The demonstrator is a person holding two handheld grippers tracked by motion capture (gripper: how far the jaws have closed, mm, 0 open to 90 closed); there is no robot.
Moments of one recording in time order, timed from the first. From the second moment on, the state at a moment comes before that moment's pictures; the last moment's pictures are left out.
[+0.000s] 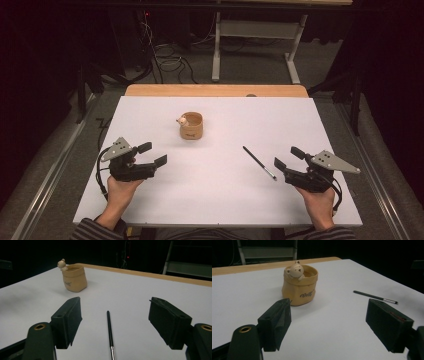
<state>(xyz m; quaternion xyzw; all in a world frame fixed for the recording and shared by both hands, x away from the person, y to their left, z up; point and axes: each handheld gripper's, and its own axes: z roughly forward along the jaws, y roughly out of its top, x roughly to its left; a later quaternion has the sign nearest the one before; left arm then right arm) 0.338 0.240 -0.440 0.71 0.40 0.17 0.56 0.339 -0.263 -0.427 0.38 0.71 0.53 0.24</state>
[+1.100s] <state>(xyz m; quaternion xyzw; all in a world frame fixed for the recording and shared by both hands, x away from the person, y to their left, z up) 0.338 0.239 -0.440 0.71 0.40 0.17 0.55 0.368 -0.234 -0.421 0.37 0.73 0.53 0.22</state>
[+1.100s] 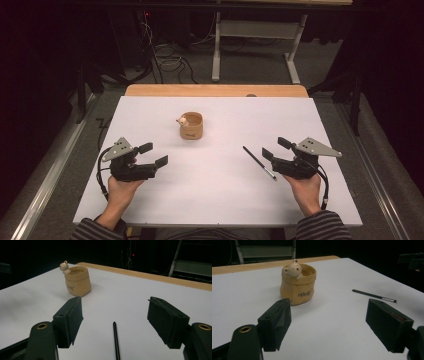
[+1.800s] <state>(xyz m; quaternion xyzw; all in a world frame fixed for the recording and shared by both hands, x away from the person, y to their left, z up) 0.338 0.238 -0.440 0.71 0.40 0.17 0.55 0.389 -0.209 -0.419 0.37 0.74 0.53 0.21</state>
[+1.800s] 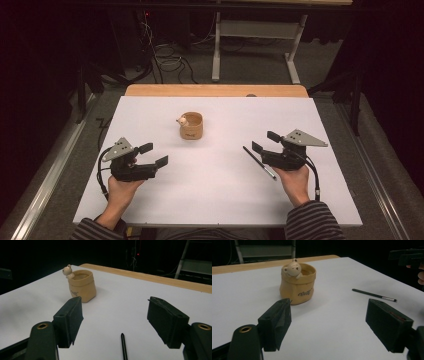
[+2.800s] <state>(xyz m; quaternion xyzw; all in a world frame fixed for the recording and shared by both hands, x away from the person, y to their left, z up) 0.339 0.237 -0.441 0.72 0.40 0.17 0.55 0.413 -0.189 -0.410 0.39 0.76 0.49 0.18</state>
